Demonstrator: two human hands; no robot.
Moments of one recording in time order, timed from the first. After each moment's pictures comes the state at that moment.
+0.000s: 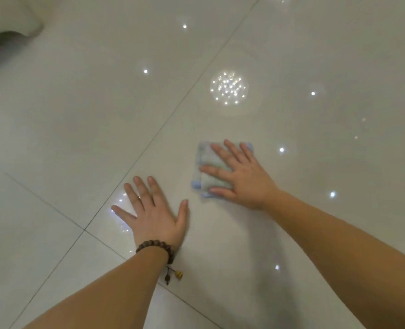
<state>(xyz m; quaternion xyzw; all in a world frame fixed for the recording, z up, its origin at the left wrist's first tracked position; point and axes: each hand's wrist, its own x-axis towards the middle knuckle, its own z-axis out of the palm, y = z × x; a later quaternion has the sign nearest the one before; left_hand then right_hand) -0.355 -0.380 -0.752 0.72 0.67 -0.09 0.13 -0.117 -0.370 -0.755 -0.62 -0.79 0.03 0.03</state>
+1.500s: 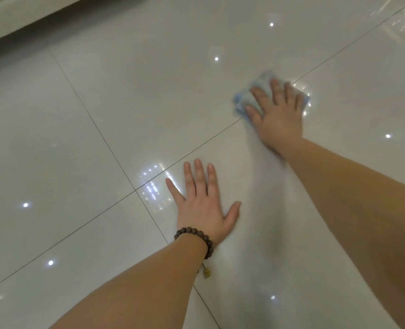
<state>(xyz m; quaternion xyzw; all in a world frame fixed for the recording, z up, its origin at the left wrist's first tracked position) -0.356 -0.378 -0.750 0.72 0.67 -0.08 0.14 -0.174 -0.195 -0.758 -0.70 -0.70 0.08 0.04</state>
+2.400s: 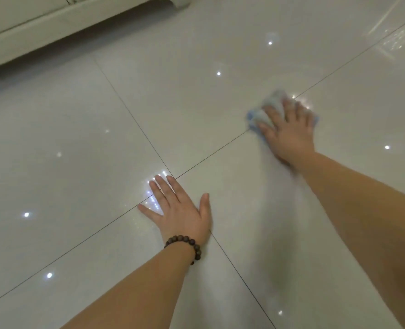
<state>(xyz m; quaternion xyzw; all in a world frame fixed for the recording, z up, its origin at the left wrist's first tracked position) -0.458 -0.419 -0.758 0.55 0.82 -0.04 0.17 -0.224 -0.247 -0.752 -0.71 -0.70 0.09 0.02</state>
